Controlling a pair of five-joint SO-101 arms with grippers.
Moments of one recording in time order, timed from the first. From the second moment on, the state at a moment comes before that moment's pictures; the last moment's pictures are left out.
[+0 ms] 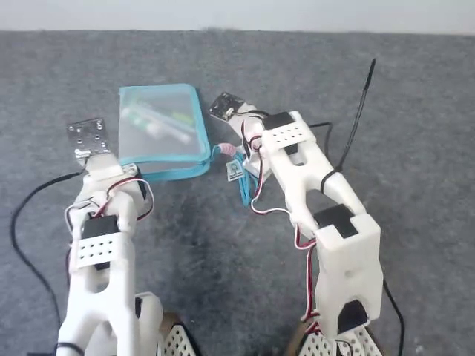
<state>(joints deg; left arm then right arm) -18.2 -40.9 70.5 25.1 7.8 -24.5 29.6 -7.5 63.5 31.9</state>
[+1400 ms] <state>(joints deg) -17.2 -40.9 70.5 25.1 7.8 -17.1 27.3 -9.1 80.5 13.5</state>
